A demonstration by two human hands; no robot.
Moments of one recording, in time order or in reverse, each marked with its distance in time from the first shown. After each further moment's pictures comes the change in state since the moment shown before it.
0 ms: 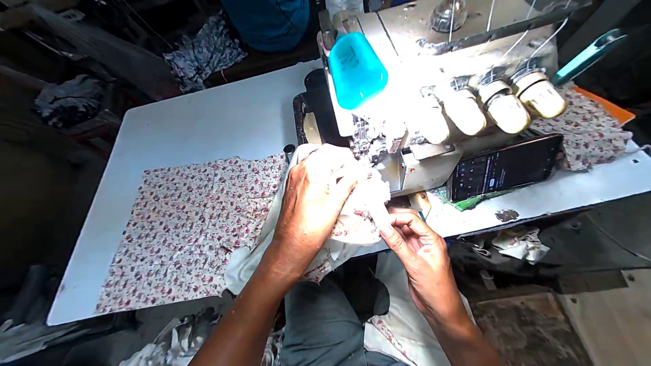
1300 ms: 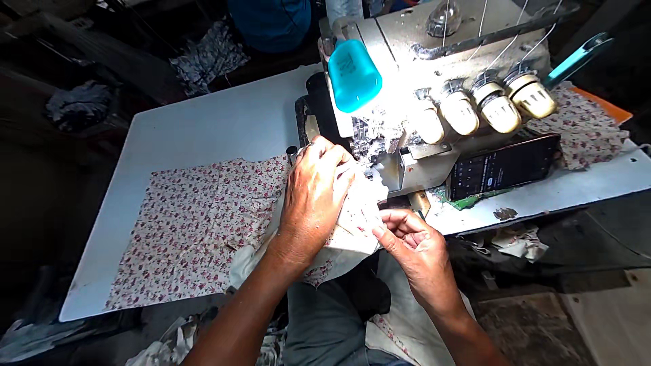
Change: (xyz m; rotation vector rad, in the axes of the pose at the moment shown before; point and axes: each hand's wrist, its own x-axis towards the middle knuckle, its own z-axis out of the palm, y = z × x) left_hand 0.003 0.003 0.001 0.173 -0.025 0.013; right_hand 0.001 -0.010 0.002 0.000 -0.059 0.008
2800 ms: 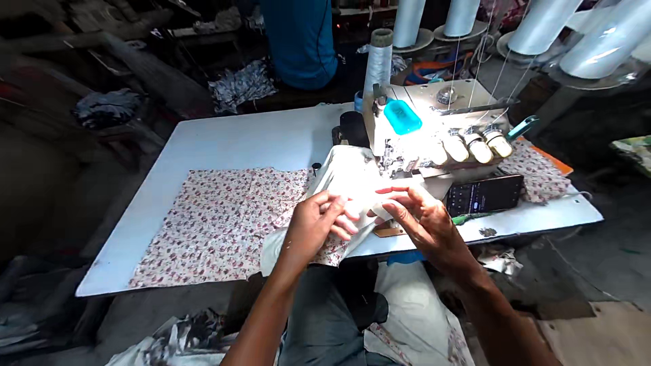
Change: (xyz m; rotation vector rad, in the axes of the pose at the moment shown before) left_hand -0.059 -0.010 -0.032 -0.946 0.020 -0.445; right_hand 0.038 -0.065 0.008 -0.527 -0.407 -0.406
